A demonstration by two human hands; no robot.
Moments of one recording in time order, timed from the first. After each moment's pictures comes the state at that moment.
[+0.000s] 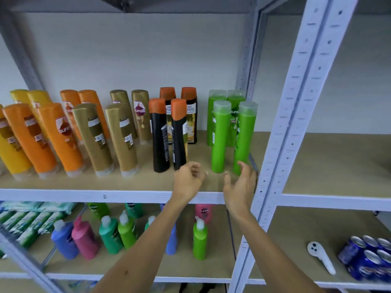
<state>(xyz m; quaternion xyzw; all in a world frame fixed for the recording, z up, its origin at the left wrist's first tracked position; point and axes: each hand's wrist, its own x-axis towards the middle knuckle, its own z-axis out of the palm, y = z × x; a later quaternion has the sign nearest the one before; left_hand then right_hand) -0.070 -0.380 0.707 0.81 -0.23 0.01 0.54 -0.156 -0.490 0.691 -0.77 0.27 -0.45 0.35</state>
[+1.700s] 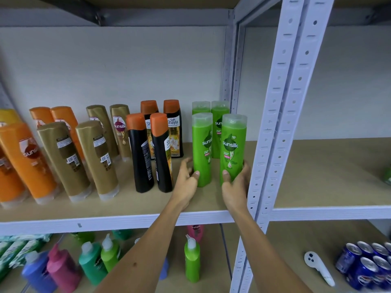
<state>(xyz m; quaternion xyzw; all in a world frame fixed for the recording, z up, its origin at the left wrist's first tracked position) -0.035 -0.442 0.707 0.65 -0.26 -0.11 0.70 -0.123 -0.546 0.698 -0.73 0.30 -0.43 0.45</state>
